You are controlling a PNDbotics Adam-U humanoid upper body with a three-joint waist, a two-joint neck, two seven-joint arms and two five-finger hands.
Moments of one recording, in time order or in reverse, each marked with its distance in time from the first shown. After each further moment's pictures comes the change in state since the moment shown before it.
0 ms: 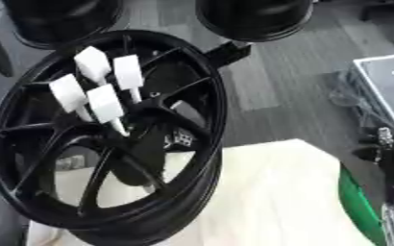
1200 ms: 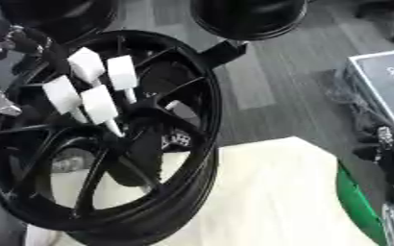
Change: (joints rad) left arm -0.169 -0.187 -0.178 0.191 -0.172 -0.016 0.016; right arm -0.009 0.000 0.010 0.000 0.000 -0.003 0.010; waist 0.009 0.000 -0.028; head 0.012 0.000
